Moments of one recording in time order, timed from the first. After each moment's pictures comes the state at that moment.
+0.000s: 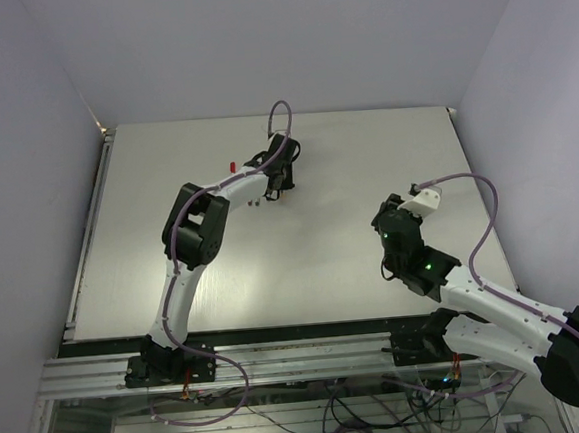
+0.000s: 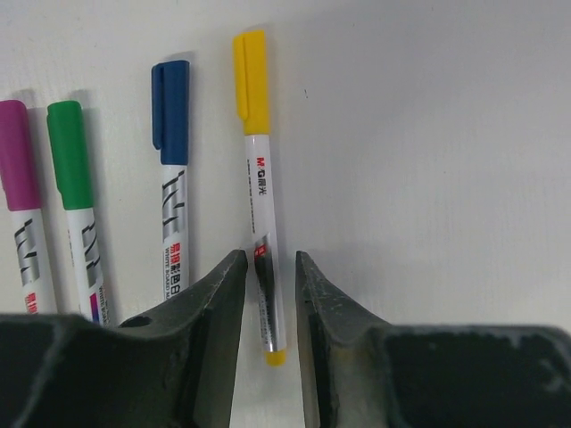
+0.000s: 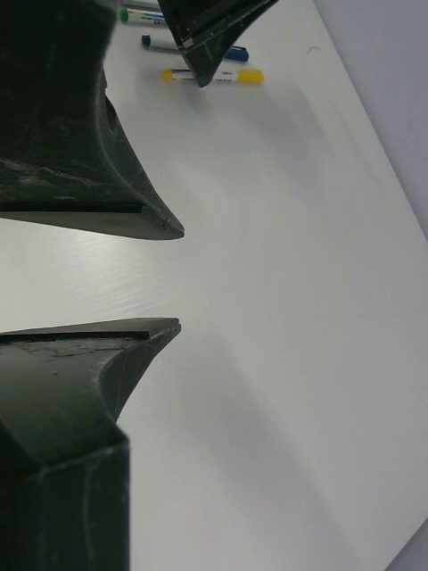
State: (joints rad) left arm -0.59 2.30 1.74 -0.23 -0.27 -0.40; right arm 0.71 0.90 0.50 0.03 0.95 0.57
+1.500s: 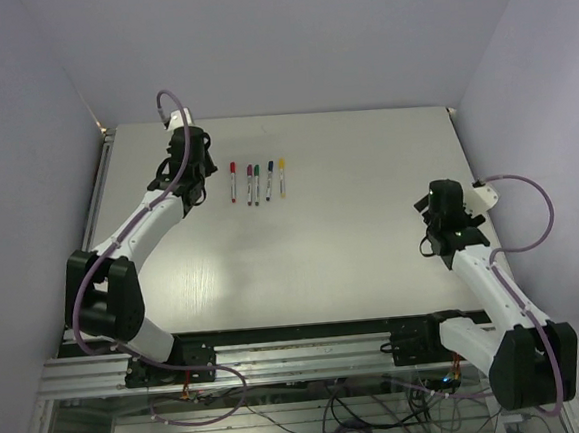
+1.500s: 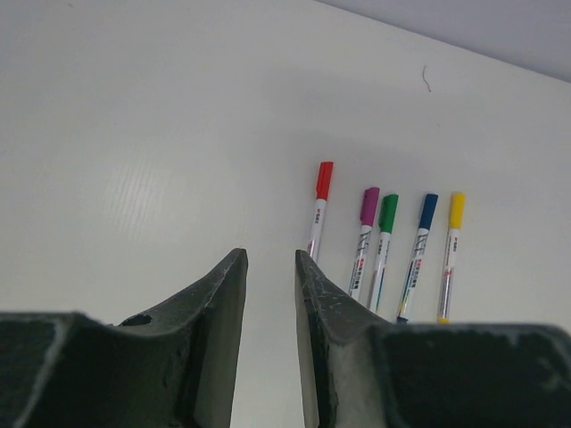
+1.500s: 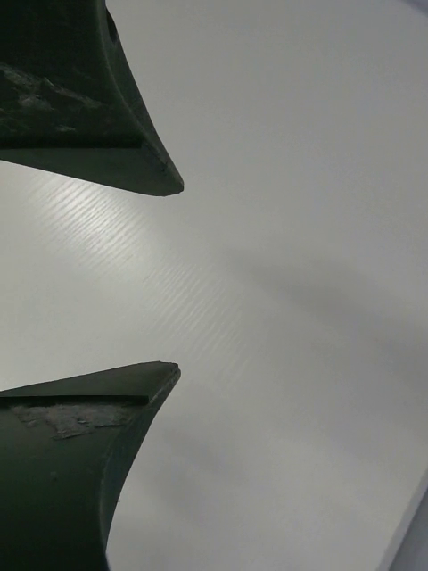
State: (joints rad) left arm -0.31 1.54 1.16 -0.08 -0.39 -0.38; right arm 0.06 0.99 0.60 -0.28 0.59 0.82
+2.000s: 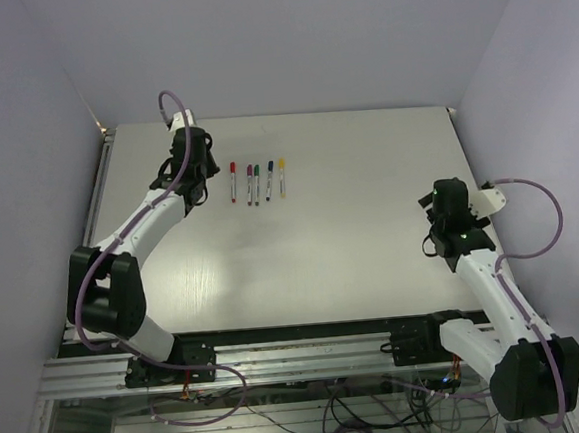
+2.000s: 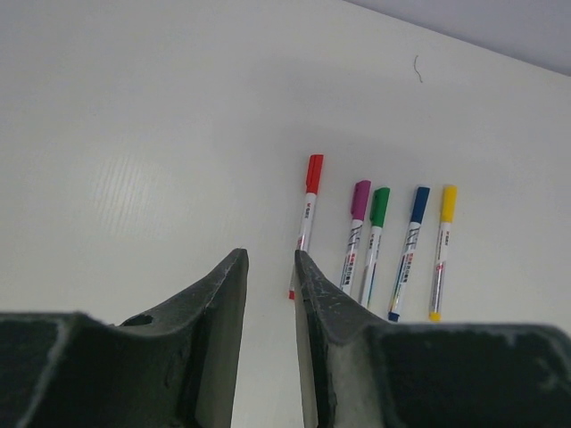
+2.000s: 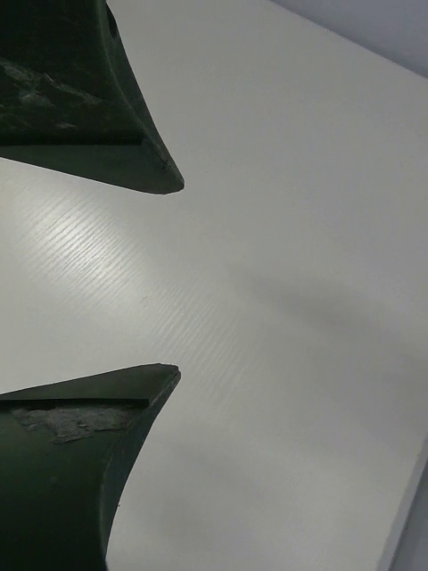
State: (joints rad) left arm -0.31 1.56 1.16 -0.08 -0.36 -0.40; right arm 0.06 0.94 0.63 -0.34 0.61 0.89
